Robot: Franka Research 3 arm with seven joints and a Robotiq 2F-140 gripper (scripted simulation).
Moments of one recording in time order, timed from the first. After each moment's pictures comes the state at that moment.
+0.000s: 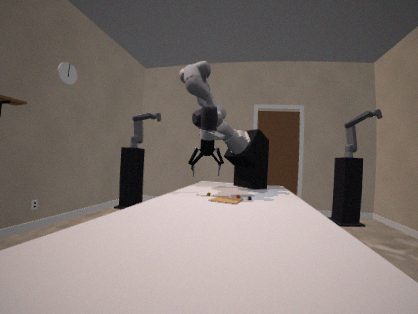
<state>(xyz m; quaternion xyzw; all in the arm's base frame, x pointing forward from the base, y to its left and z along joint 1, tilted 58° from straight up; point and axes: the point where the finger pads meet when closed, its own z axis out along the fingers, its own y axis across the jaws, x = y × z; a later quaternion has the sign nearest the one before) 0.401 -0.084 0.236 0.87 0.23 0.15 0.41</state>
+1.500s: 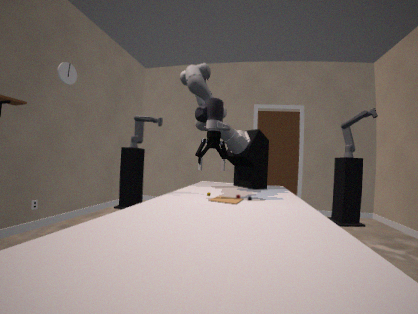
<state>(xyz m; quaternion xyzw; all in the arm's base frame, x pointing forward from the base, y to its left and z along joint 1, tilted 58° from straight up) 0.426 -0.007 0.263 0.77 0.41 0.21 0.44</state>
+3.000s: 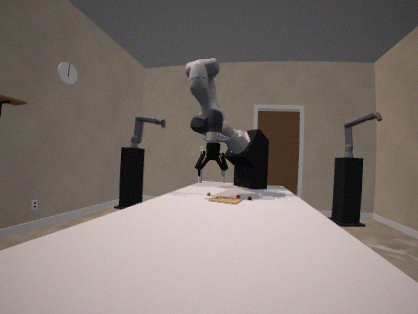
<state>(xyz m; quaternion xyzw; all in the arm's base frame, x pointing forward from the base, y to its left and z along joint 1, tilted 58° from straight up) 0.472 -0.036 0.228 0.77 0.41 0.22 0.44</state>
